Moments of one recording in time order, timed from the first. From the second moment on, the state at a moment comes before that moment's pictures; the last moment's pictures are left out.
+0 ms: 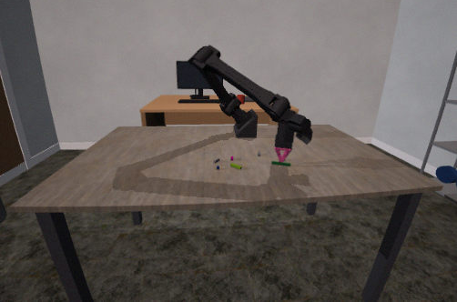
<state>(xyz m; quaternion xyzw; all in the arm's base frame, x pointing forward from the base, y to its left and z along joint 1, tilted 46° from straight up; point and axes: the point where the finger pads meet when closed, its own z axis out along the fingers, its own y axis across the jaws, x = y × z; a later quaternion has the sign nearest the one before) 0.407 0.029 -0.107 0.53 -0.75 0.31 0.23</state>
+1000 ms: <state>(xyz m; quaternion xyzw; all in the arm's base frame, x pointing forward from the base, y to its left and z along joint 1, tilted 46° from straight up) 0.402 0.027 -0.109 0.54 -0.75 0.31 0.23</state>
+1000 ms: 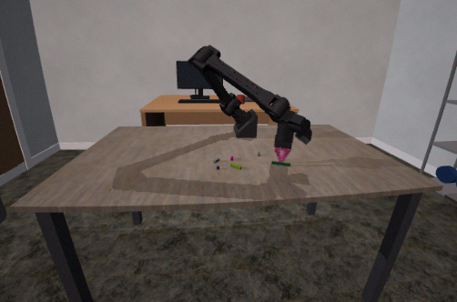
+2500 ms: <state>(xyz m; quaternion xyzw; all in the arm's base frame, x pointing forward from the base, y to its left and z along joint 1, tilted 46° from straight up) 0.399 0.025 -0.109 0.54 -0.75 0.31 0.23</state>
